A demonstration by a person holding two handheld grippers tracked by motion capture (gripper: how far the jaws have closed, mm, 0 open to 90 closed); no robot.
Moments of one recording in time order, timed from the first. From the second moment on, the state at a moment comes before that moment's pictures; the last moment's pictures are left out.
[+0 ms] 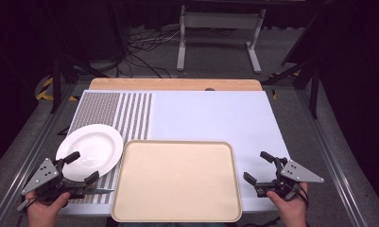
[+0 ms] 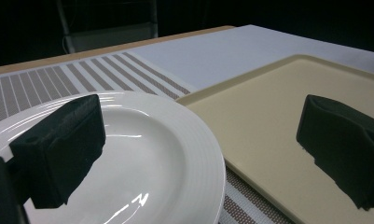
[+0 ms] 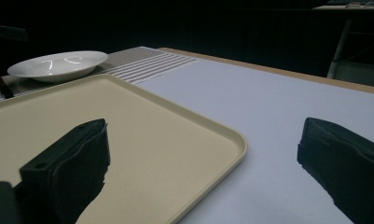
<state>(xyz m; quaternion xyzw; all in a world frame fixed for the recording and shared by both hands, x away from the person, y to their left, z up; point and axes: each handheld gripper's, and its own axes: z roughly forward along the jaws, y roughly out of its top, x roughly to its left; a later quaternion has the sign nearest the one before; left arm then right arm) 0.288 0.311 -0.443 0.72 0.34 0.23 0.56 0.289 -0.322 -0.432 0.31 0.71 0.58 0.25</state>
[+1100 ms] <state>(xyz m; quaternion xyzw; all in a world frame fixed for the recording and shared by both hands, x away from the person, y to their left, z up) 0.289 0.316 -0.419 0.77 0.29 0.21 0.53 0.288 -0.319 -0.433 0.30 0.72 0.58 0.24</state>
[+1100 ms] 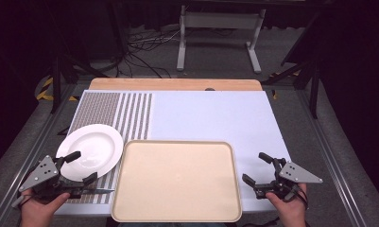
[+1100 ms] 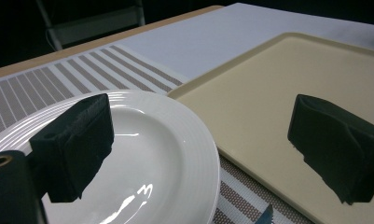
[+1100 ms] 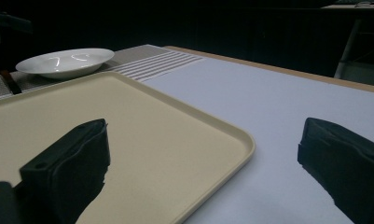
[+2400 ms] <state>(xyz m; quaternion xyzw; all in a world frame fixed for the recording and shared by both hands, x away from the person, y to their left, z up) 0.284 0.326 -0.391 0.94 0.16 0.14 0.27 0.290 -0.315 -0.439 0.29 0.73 0.57 0.22</state>
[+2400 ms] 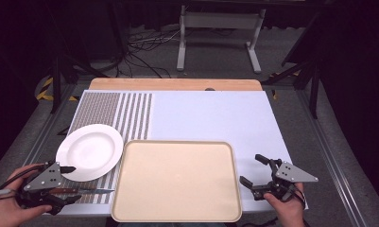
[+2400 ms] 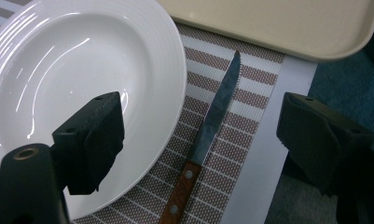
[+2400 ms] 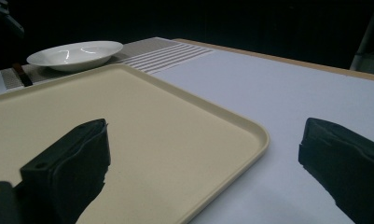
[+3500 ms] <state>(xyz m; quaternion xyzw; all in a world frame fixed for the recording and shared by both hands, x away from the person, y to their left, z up) 0.304 0.328 -0.408 1.00 0.05 0.07 0.04 0.289 -0.311 -0.441 0.28 0.74 0.57 0.21</state>
